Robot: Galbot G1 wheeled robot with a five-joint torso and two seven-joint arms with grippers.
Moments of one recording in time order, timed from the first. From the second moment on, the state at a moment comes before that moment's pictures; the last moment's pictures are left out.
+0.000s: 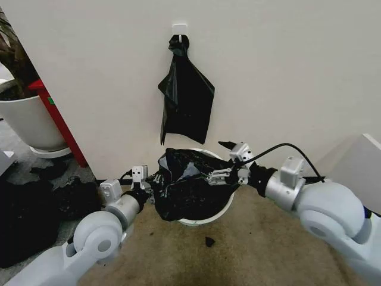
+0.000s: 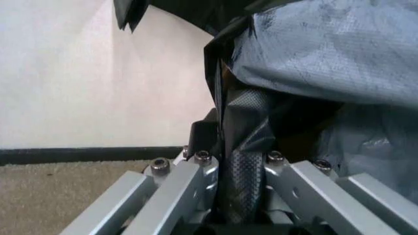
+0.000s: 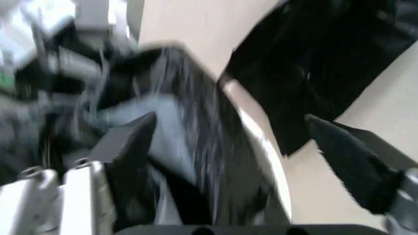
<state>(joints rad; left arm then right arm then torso) 1.11 -0.74 -0.11 -2.24 -1.21 0.22 -0.45 -0.89 0.63 0.14 2.36 0.60 -0.55 -0.12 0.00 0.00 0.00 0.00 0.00</state>
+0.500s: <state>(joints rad) 1.11 -0.74 -0.11 -2.26 -1.22 0.22 -0.45 -0.89 0.63 0.12 2.33 0.37 -0.56 -0.20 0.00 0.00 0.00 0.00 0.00</state>
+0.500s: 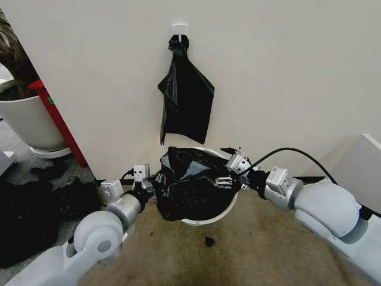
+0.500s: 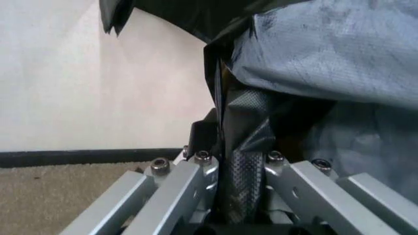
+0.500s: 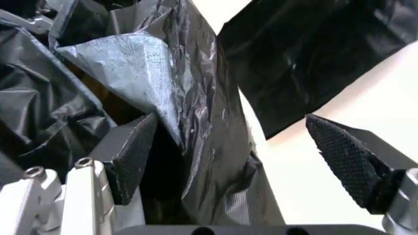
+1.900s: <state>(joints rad) 1.12 -0.76 -0.08 -2.26 -1.17 0.24 -0.42 -0.71 0.68 -0.03 2.28 0.39 -0.43 -0.03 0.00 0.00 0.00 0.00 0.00</state>
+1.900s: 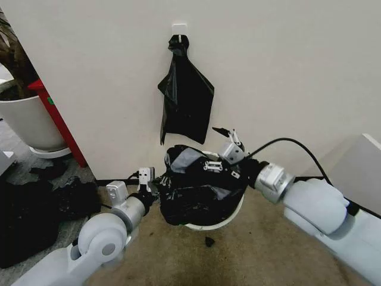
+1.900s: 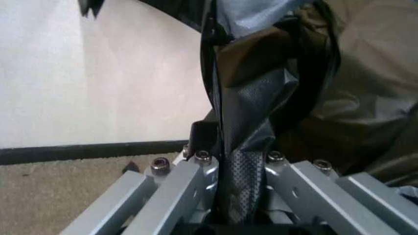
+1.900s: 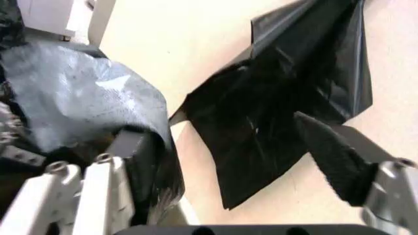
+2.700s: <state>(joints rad) 1.19 -0.74 -0.09 -2.22 -0.92 0.21 -0.22 -0.68 0.65 -0.01 2.20 0.65 -0.43 -0.13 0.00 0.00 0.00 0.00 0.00</state>
